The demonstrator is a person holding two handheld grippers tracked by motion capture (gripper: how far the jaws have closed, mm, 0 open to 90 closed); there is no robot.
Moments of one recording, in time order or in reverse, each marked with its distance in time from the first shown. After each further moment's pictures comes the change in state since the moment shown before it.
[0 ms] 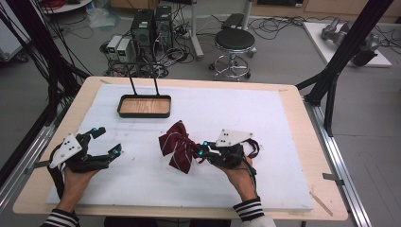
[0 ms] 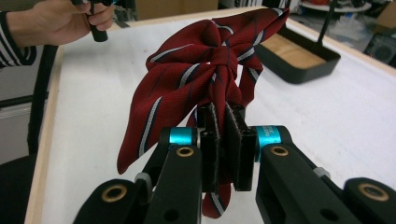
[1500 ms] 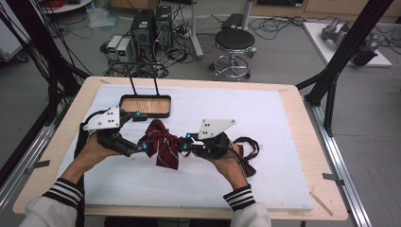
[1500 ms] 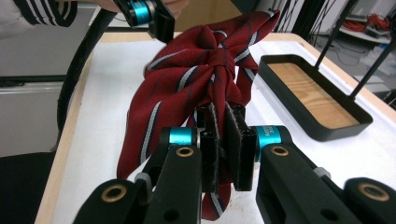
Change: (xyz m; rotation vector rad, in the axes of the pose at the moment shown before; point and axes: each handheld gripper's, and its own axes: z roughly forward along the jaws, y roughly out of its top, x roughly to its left) left arm -0.024 0.075 0.089 0.189 -0.493 0.131; right arm 0.005 0.051 0.025 0.000 0.110 -0.166
